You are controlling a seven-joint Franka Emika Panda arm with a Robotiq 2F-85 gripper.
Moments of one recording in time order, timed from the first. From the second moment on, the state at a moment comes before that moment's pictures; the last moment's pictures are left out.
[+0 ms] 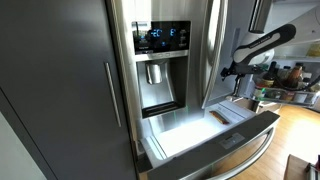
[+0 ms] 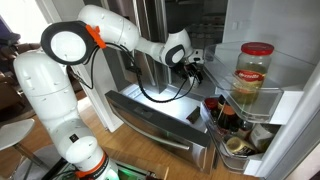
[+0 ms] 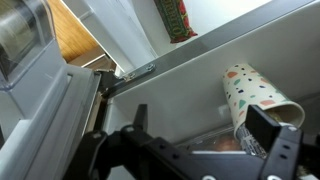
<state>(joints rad) -0.34 0.13 -0.24 -2.04 0.01 2.57 0.21</state>
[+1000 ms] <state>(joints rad) -0.32 0.24 -0.23 -1.99 0.20 2.73 0.10</state>
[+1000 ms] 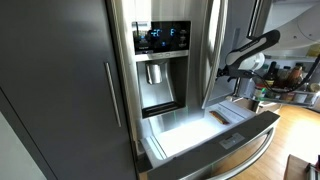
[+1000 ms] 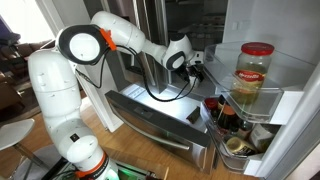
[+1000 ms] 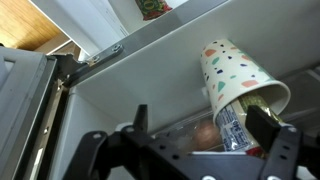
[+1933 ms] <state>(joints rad) -0.34 0.35 -0.22 -1.90 0.26 2.74 0.10</state>
